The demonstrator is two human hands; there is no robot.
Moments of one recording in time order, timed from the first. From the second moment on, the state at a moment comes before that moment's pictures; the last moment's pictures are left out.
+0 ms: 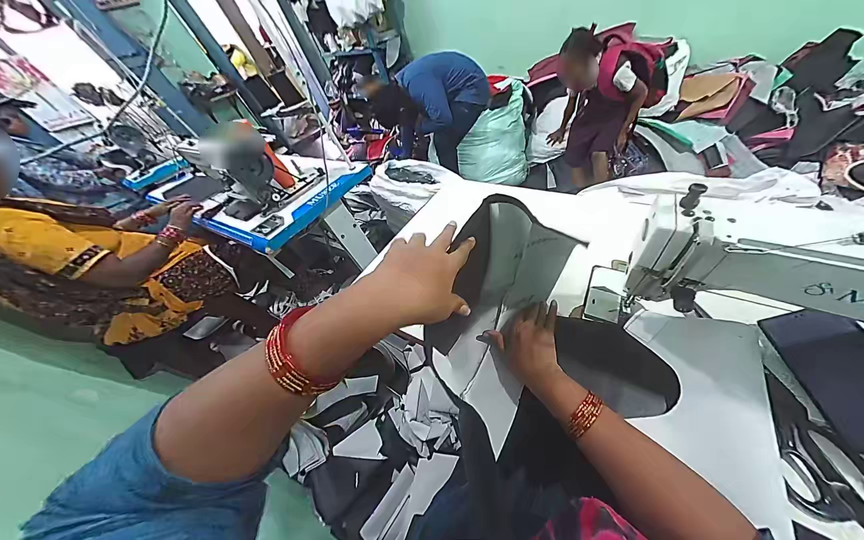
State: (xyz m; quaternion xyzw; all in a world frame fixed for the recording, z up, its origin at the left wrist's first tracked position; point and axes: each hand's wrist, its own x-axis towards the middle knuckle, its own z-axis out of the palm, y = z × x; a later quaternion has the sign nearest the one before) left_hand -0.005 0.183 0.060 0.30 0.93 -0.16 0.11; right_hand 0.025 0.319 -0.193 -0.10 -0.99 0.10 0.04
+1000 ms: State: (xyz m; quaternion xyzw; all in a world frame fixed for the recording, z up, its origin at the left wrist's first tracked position) left_hand -0.069 0.194 -0.031 0.47 0.85 -0.20 0.12; right_hand 0.025 0.318 -0.191 -0.08 -0.99 0.09 0.01
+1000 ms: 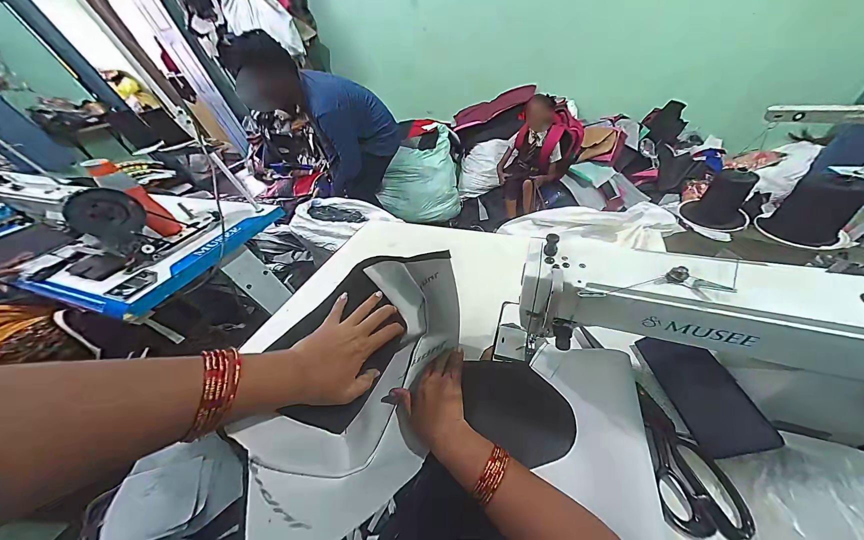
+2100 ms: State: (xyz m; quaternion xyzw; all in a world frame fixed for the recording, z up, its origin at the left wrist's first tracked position) left_hand -0.039 0.226 -0.118 0.39 0.89 0.00 0.22; right_hand 0.028 0.320 -0.193 -0.09 -0.99 0.09 0.00
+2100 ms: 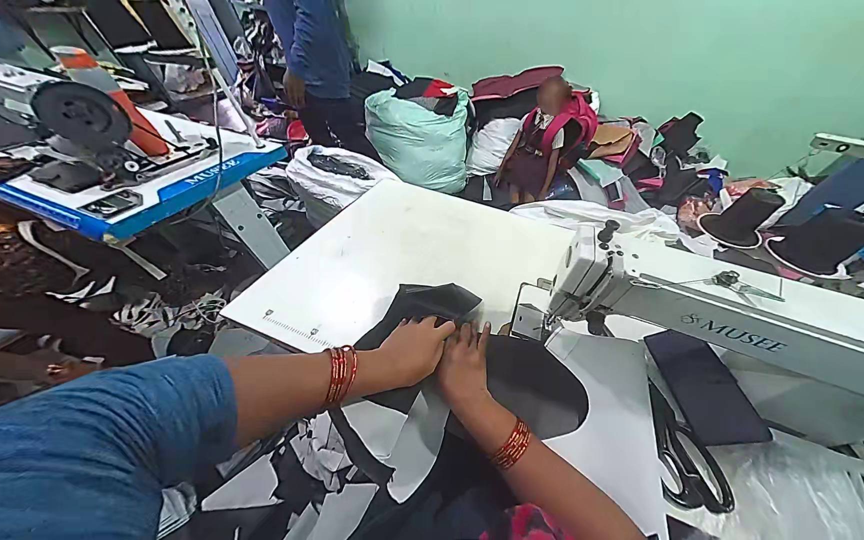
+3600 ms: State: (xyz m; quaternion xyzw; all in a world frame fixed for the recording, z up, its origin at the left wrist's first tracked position) left_hand -0.043 0.232 -0.131 0.39 0.88 -0.02 0.27; right_hand 0.072 0.447 -0.144 -0.22 -0.95 0.19 -0.07
